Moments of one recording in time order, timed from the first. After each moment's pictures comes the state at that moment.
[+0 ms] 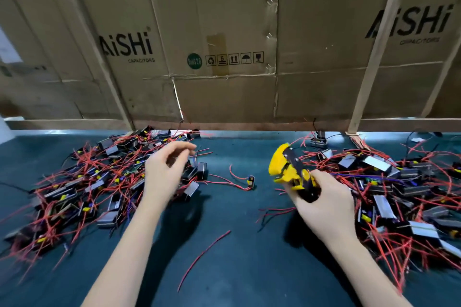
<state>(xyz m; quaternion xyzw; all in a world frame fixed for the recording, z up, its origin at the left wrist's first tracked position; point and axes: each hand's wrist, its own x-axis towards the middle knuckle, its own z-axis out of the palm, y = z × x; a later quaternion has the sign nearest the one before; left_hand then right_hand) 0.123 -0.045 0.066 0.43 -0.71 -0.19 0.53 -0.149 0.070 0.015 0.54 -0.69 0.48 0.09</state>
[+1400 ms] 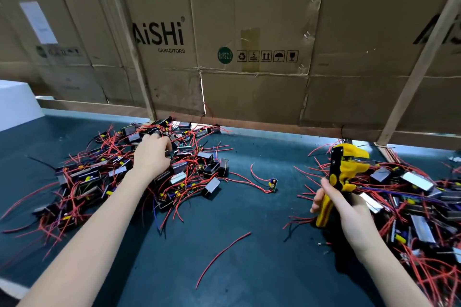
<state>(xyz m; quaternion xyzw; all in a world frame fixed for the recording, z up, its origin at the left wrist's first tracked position) 0.215 -0.145 0.046 0.65 -0.74 0.05 0.18 -0.137 0.067 0.029 0.42 -0.53 0.64 -0.37</state>
